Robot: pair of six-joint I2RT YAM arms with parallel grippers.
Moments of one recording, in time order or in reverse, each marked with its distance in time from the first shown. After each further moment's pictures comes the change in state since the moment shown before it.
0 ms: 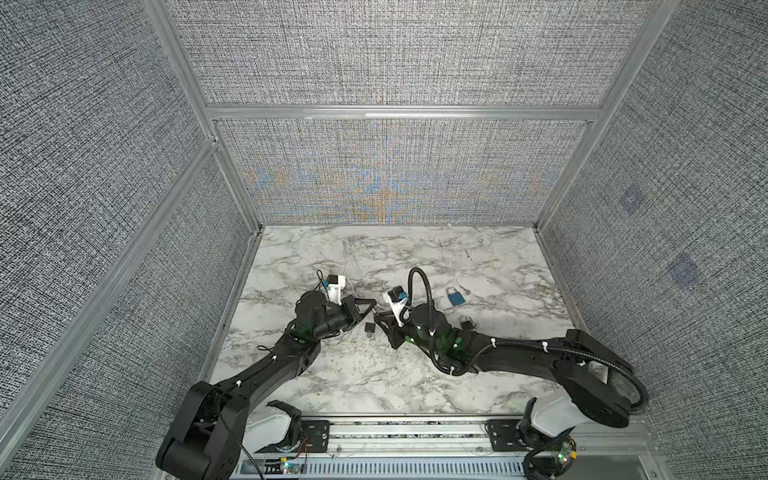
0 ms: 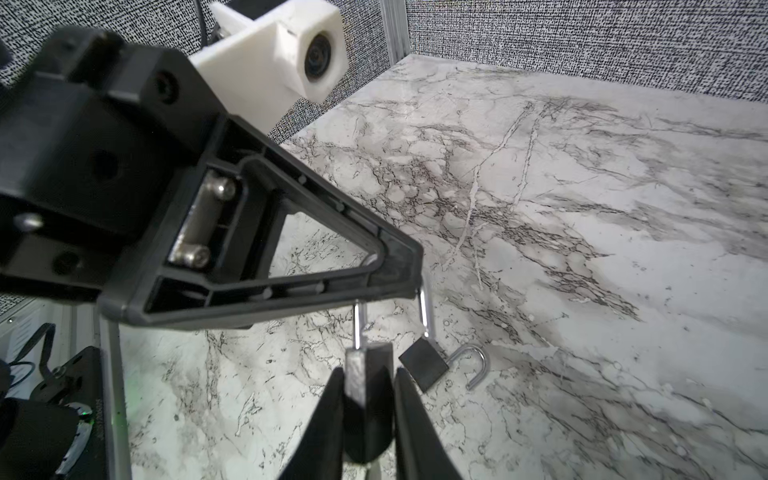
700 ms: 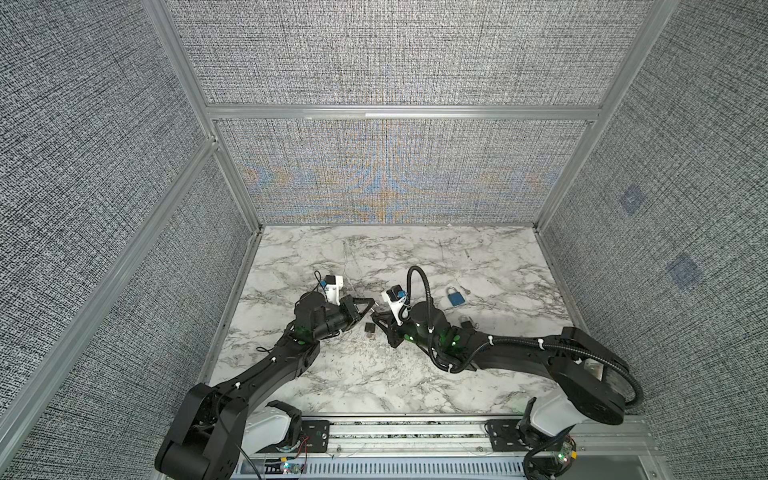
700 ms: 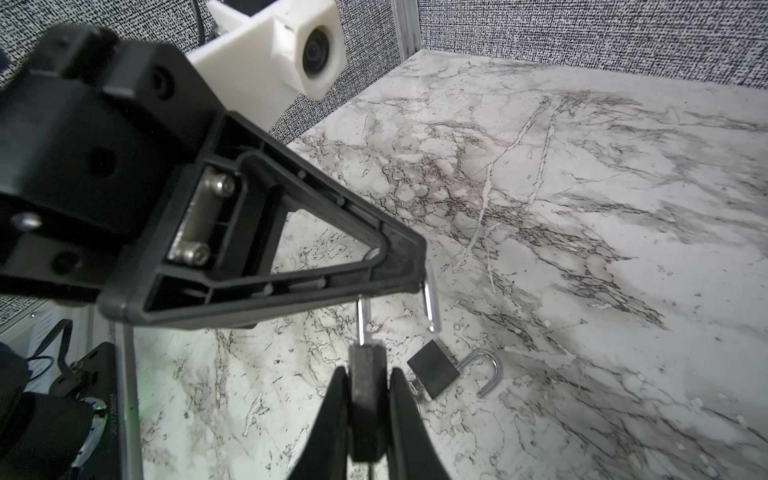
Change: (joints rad) left arm 0.000 -0.011 -0.011 0.005 -0.028 -0.016; right arm -0.020 0.022 0.011 0.016 -0.053 0.009
